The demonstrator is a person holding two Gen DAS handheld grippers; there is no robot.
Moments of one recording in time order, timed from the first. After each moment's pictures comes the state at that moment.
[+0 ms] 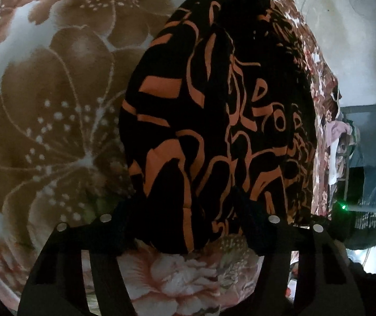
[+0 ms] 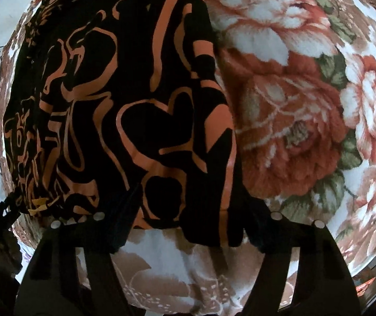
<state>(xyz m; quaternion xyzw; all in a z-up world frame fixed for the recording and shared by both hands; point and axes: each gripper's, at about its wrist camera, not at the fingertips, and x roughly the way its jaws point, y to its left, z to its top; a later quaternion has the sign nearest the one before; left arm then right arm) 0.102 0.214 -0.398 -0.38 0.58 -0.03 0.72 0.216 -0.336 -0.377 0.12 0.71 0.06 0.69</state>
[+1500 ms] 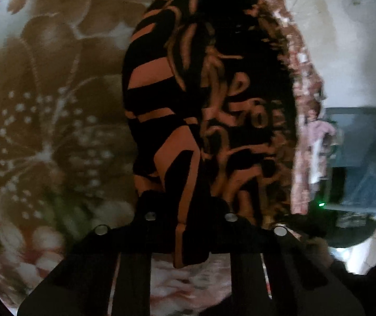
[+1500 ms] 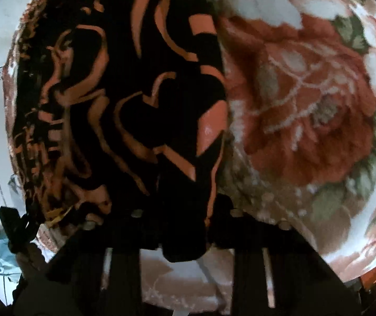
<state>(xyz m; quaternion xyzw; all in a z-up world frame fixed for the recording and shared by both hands) 0.119 0.197 -0.400 -0.43 0.57 -0.08 0.70 0.234 -0.353 -0.389 0.20 0.73 0.09 0.64</state>
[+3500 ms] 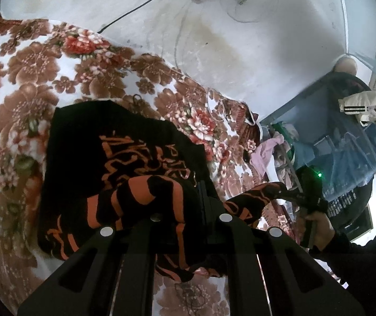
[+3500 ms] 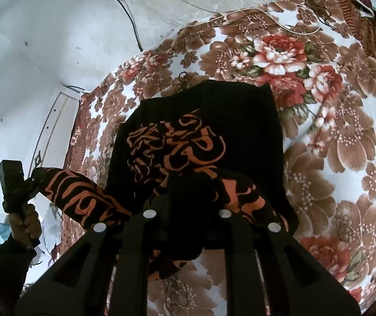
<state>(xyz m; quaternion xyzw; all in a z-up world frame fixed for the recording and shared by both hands) 0.402 0.189 -0.175 -0.28 0.41 -0.23 0.84 0.494 -0.281 -0.182 0.15 0.53 0.25 0.80</state>
